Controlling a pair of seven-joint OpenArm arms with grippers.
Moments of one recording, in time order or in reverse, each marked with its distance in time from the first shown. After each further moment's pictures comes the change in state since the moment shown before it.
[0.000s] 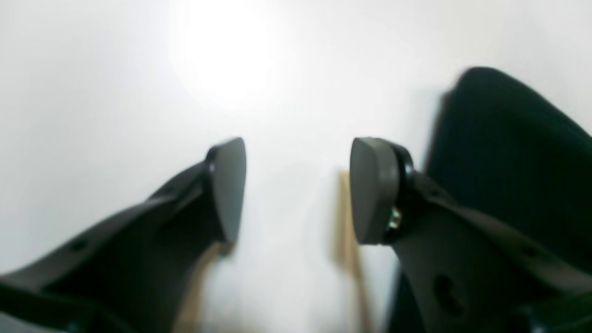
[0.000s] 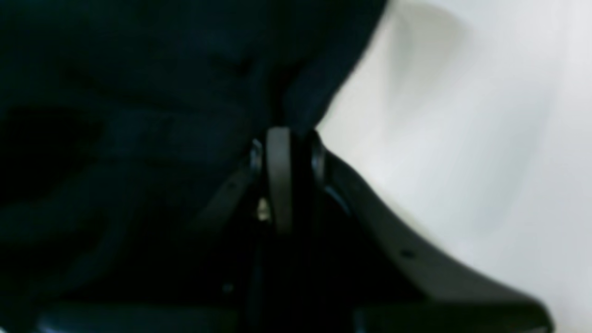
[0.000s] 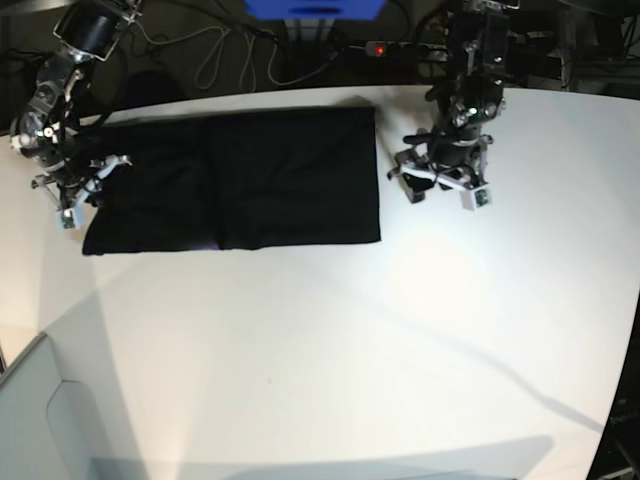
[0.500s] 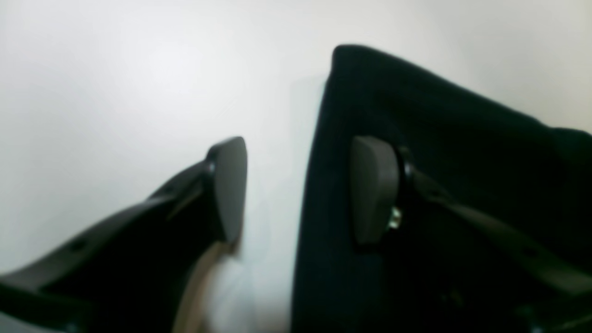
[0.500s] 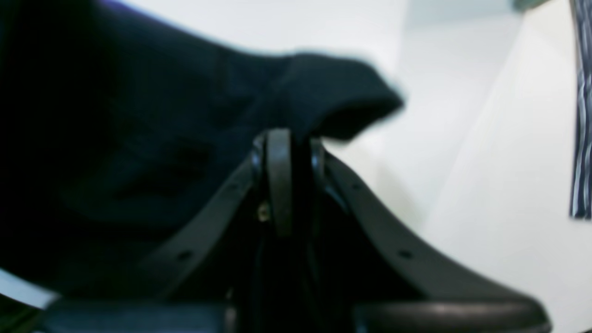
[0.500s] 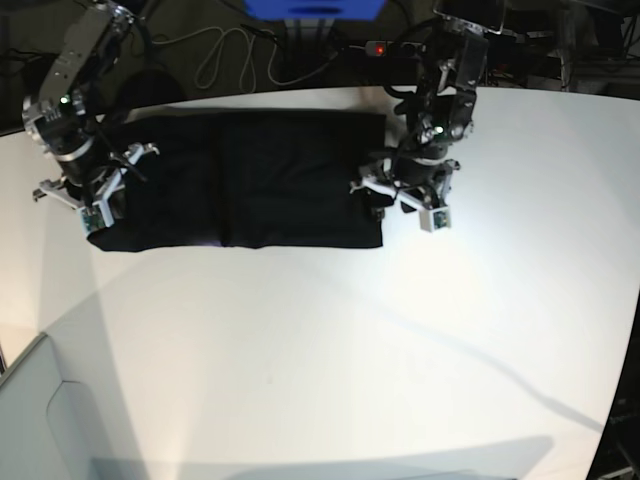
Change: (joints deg) left arm -5.4 0.5 10.0 -6.8 0.8 -0.7 -3.3; right arm -5.5 -9.2 -4.2 32.3 -2.1 0.8 -8.5
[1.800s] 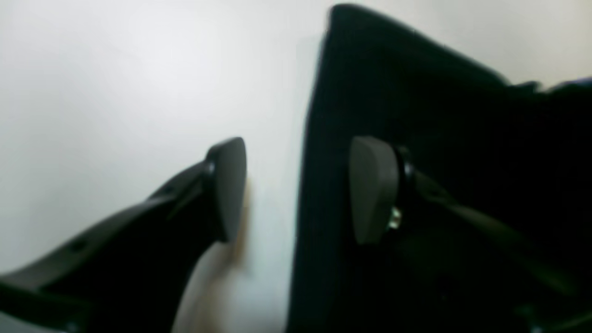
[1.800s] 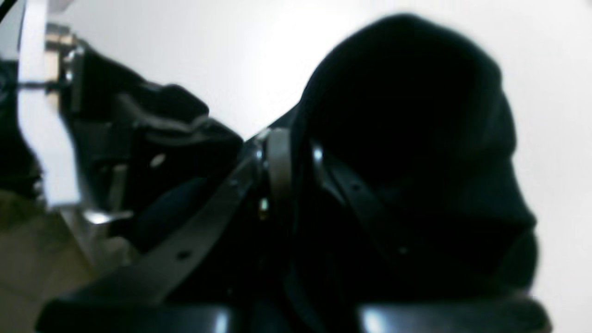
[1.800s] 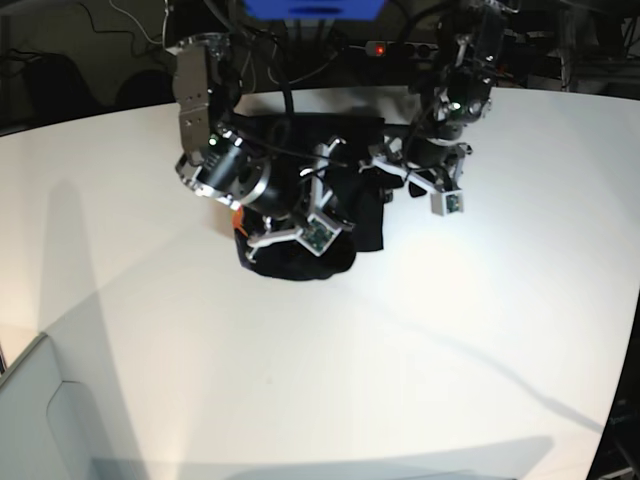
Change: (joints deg) left arm 4.8 -4.3 -1.5 13.2 -1.2 0.9 4.2; right arm 8.4 -8.3 -40.9 -9.0 0.0 0.0 2.5
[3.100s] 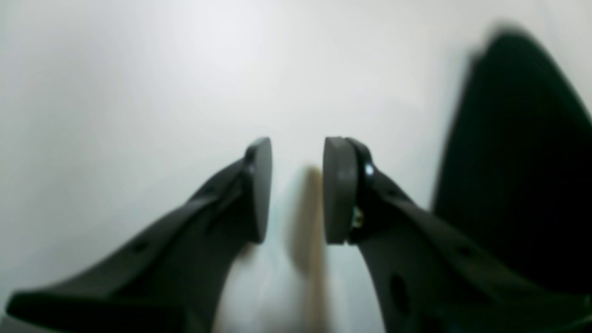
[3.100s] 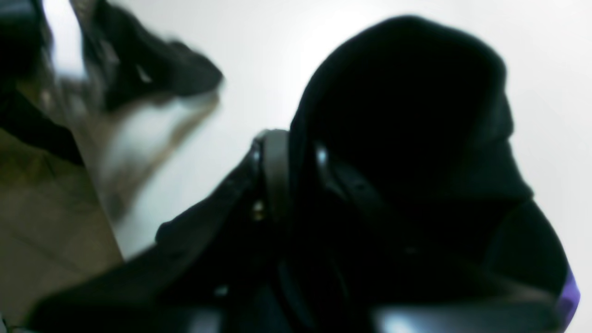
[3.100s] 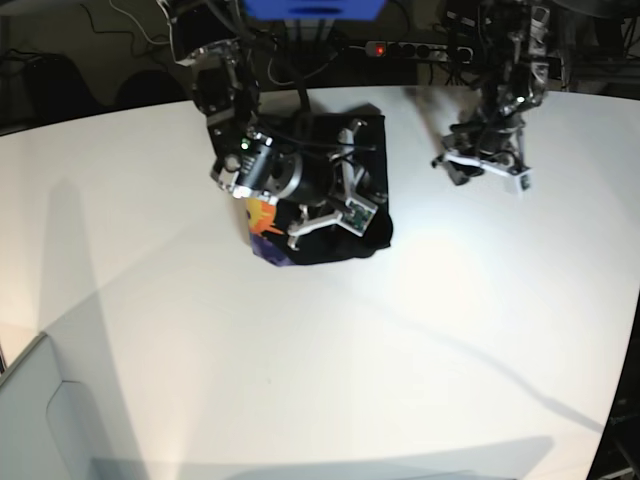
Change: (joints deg) left arm 6.7 -5.7 -15.4 -3.2 -12.4 -0.4 -0.3; right arm 2.1 2.0 -8.3 -8.4 -0.1 0.0 2.1
